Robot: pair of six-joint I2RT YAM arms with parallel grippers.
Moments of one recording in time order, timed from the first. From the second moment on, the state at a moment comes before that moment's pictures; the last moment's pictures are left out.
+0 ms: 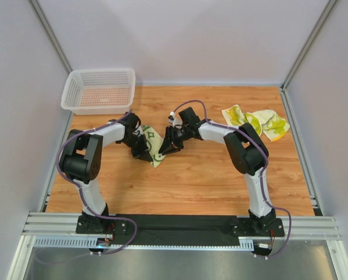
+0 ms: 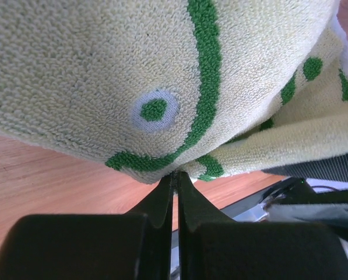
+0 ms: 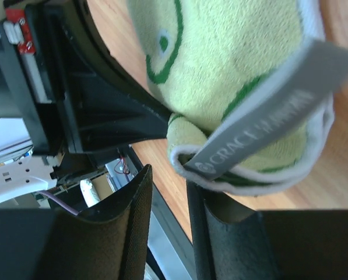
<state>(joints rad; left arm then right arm) -0.27 1.84 1.09 -0.63 0.48 -0.60 0.59 2.14 1.44 -0.22 -0.84 0.71</state>
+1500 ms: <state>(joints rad) -0.51 1.66 1.34 -0.82 0.07 -0.33 0.50 2.22 1.50 -0.29 -0.72 0.65</state>
